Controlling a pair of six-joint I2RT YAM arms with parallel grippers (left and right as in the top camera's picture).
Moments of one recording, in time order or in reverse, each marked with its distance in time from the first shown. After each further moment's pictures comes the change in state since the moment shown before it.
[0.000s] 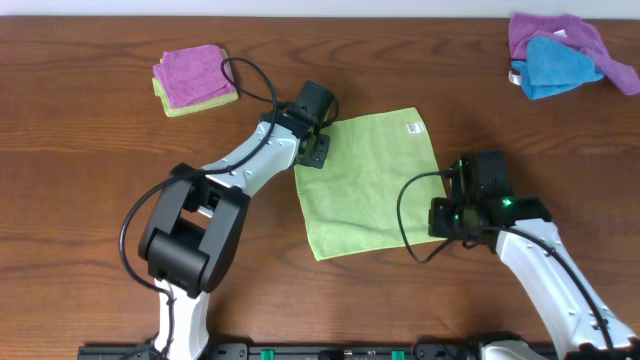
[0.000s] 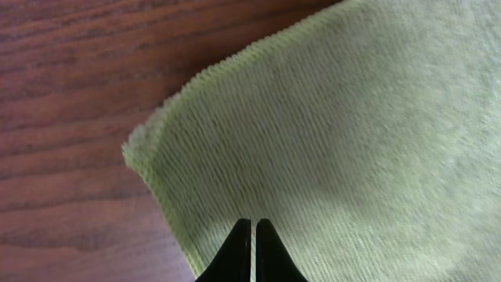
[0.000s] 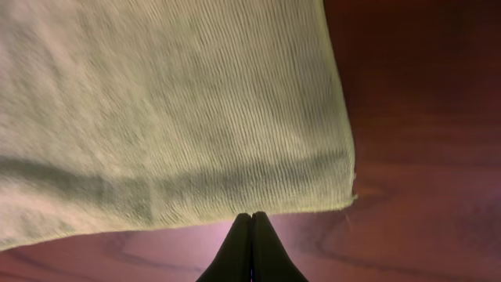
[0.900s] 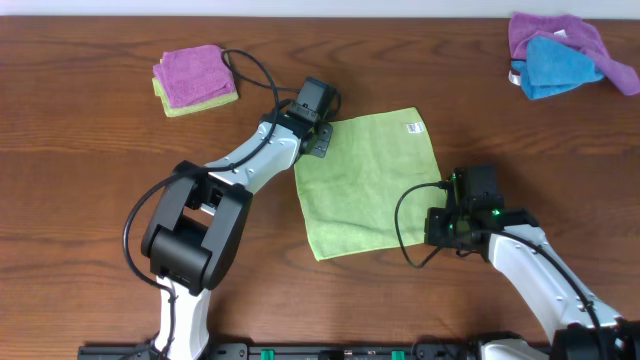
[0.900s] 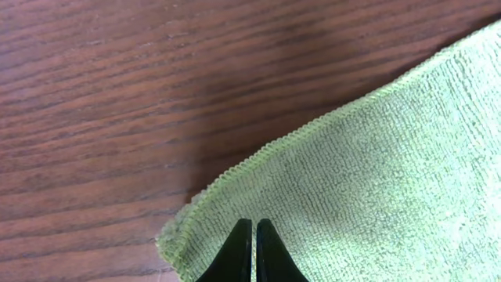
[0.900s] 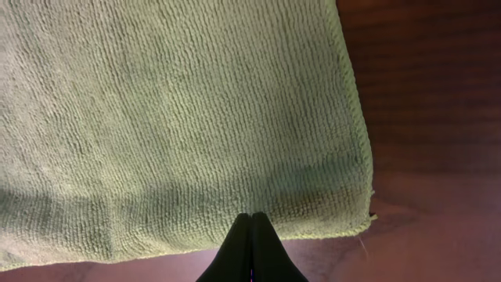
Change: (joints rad) left arm 0.001 0.014 0.000 0.148 -0.060 0.043; right arm 0.000 0.044 -0.116 0.167 0.005 0.021
